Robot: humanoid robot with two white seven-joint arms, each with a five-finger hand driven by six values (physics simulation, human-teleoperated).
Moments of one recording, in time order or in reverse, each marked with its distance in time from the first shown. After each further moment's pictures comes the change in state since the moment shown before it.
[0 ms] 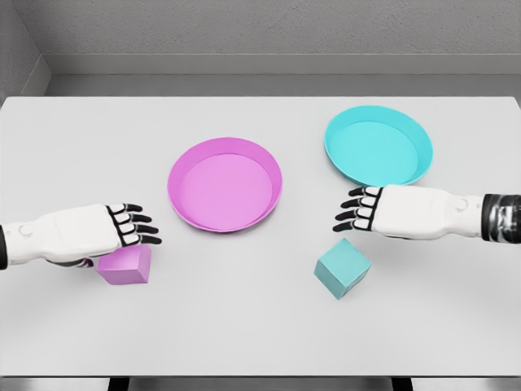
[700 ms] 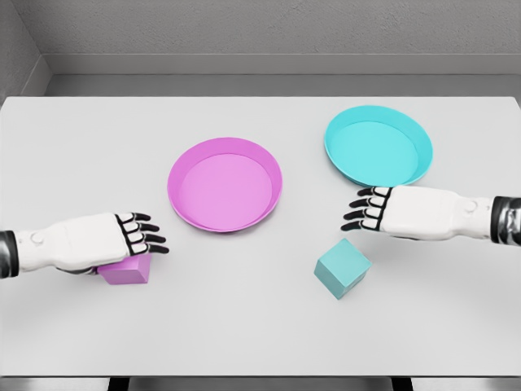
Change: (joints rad) left arm 0.002 -0.023 -0.032 0.000 -0.026 0.000 0.000; right arm 0.046 -0.026 -0.051 0.000 0.001 0.000 -0.002
